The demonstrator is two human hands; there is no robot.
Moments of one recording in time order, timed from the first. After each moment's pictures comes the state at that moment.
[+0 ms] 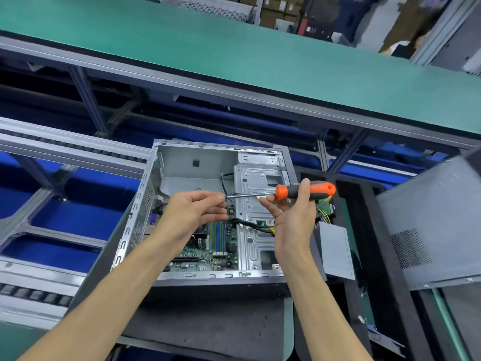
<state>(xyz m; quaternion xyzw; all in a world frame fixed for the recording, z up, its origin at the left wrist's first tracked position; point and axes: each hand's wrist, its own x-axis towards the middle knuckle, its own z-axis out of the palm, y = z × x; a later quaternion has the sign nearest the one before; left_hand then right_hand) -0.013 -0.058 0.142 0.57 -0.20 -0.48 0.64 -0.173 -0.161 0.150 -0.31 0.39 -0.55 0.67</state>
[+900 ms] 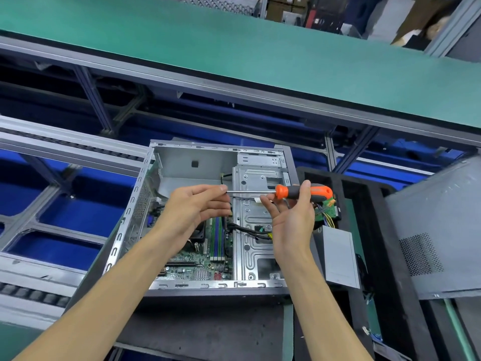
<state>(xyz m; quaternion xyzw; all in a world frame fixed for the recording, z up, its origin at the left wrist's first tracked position) -0.014 -0.081 0.147 0.54 -0.20 -0.49 0.66 -0.171 -0.183 0.144 -0.26 0.38 -0.53 0.71</state>
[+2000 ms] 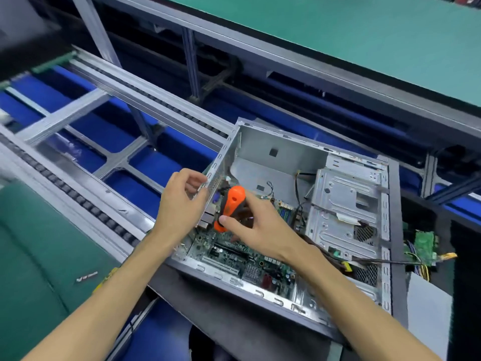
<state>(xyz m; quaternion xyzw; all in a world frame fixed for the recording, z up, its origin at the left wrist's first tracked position) 0.053 0.007 0.100 0.86 -0.19 -0.06 0.47 -0.067 -0.137 0.107 -0.84 0.04 -0.05 0.54</state>
